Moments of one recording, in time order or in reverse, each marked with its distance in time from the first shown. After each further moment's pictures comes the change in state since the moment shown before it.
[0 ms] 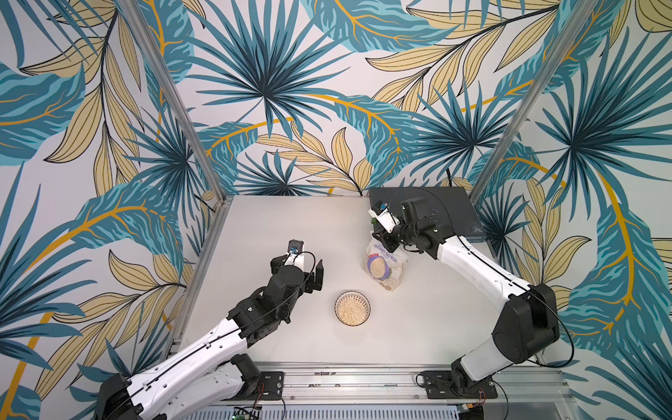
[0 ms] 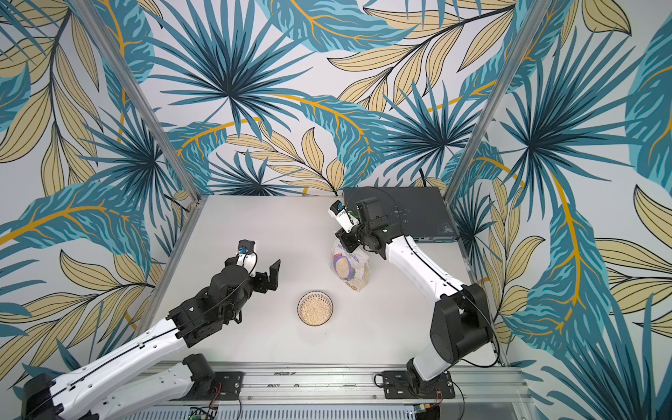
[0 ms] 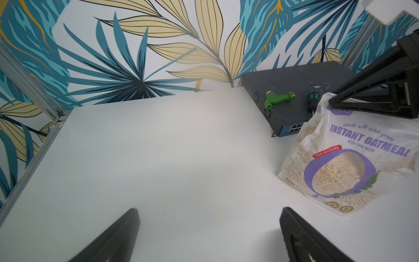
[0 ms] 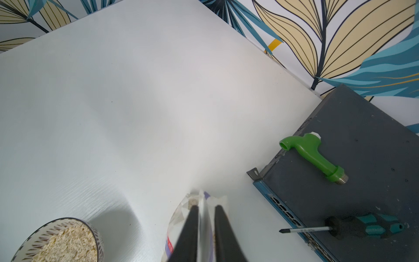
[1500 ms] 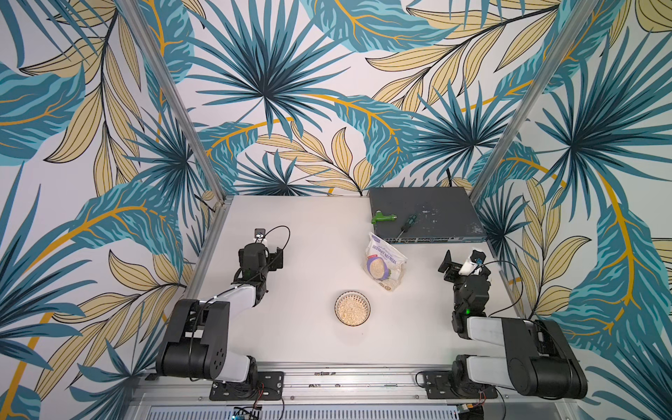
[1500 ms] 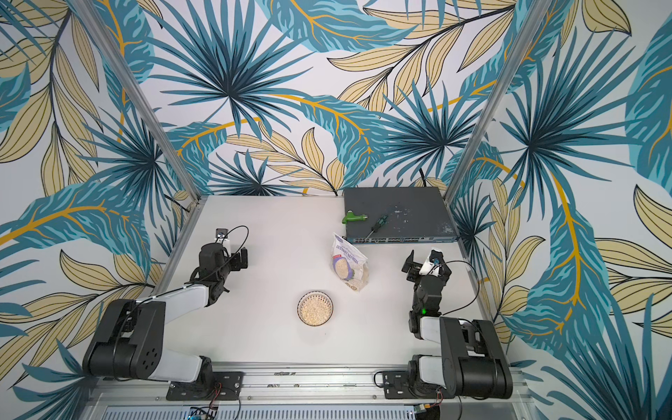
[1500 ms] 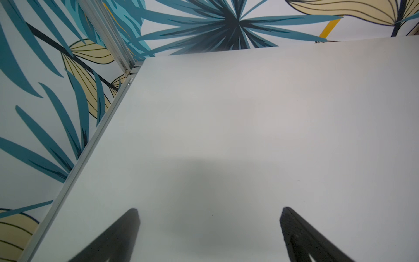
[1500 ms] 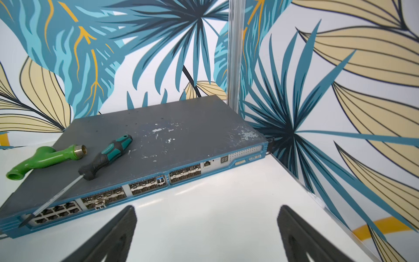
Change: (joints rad) left arm 0.740 0.565 -0.158 0.685 0.392 0.278; right arm -0.483 -0.213 -1.158 1.598 0.533 0.363
